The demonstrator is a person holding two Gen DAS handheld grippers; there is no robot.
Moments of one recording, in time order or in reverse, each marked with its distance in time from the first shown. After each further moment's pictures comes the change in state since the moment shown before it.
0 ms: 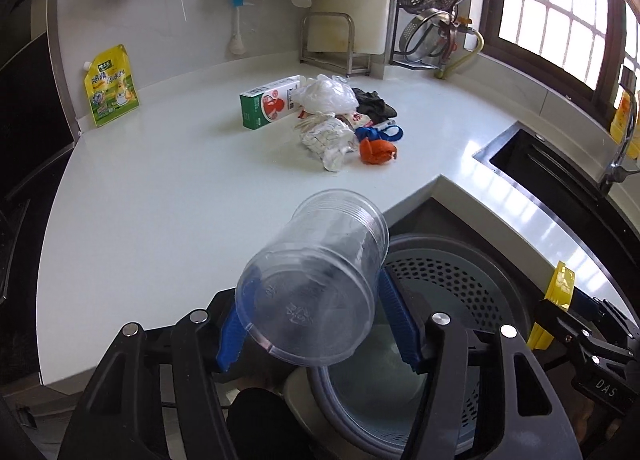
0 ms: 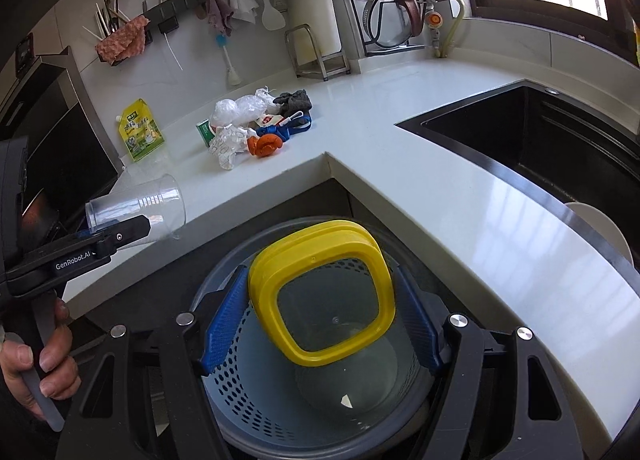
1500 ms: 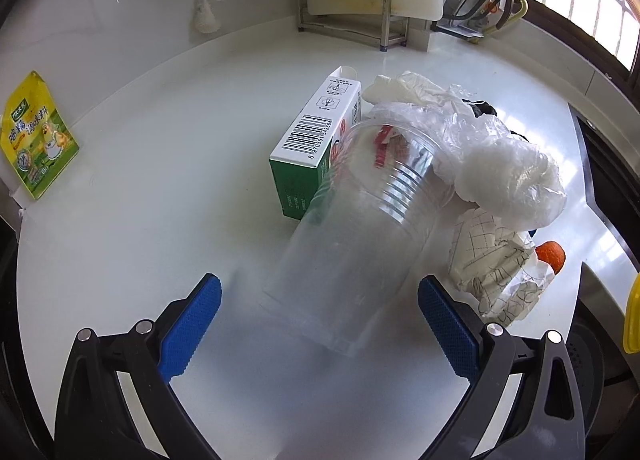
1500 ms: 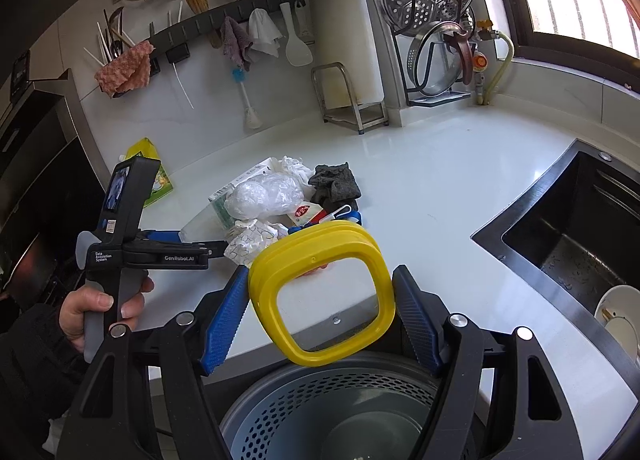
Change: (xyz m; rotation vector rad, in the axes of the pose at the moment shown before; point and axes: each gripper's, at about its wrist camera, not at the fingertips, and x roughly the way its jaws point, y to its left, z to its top) left arm 0.172 0.091 0.148 0.143 0.166 -0.030; right arm 0.071 0.045 0.116 -0.038 -0.121 0.048
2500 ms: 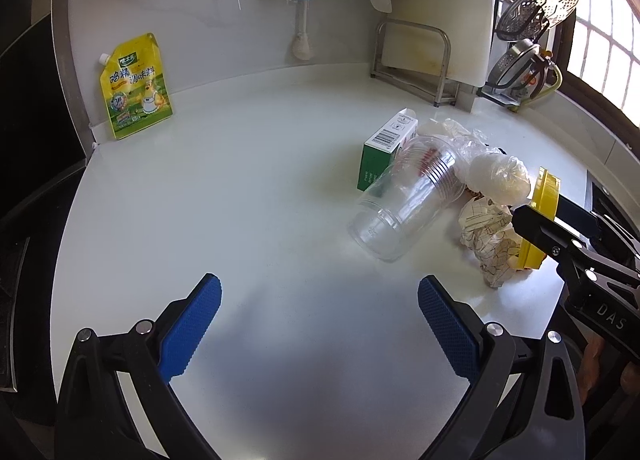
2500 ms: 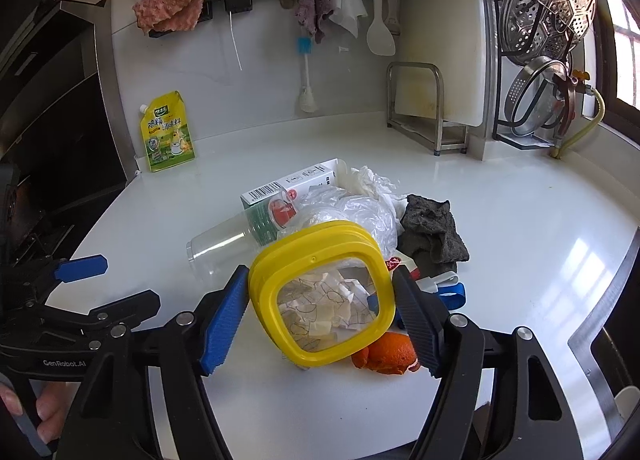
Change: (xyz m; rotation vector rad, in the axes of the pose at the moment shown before) left arm -0.076 0.020 -0.069 -0.228 -0.182 0.121; right arm 0.098 0.071 0.032 -0.243 0.017 0.050
